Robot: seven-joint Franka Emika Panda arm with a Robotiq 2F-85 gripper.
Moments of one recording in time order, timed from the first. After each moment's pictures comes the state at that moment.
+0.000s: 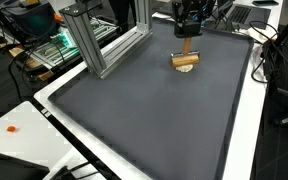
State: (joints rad) arm 0.17 0.24 0.05 -2.00 -0.25 2.34 1.15
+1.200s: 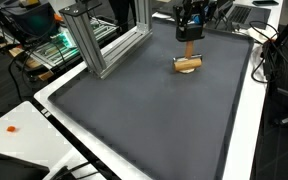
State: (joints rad) arm 0.17 0.26 0.03 -1.99 -0.23 2.38 1.10
